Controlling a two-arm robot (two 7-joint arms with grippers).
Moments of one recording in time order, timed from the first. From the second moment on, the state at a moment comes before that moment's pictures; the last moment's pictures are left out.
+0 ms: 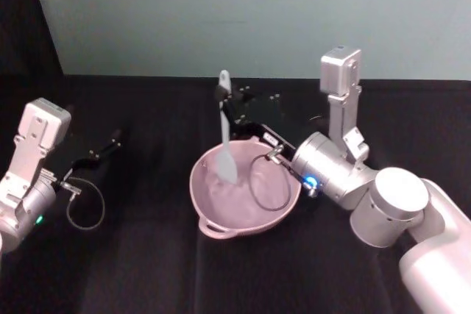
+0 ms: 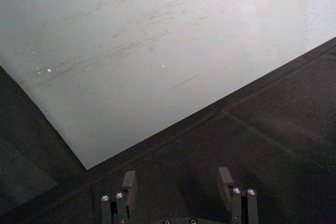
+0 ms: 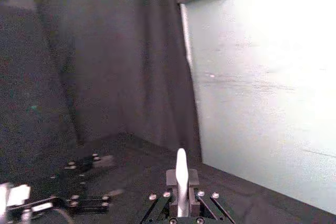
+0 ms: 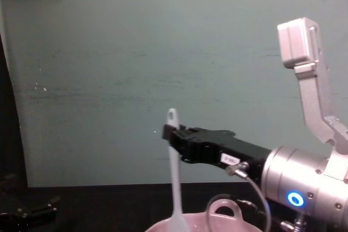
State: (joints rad) left arm -0.20 0.60 0.45 -1.41 -0.25 -0.12 0.03; right arm 0.37 0.18 -0.45 -1.31 0.41 -0.10 0.44
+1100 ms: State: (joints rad) left arm -0.20 0.60 0.45 -1.41 -0.25 -0.12 0.03; right arm 0.28 0.24 -0.44 -1.45 0.40 -0.06 0.43
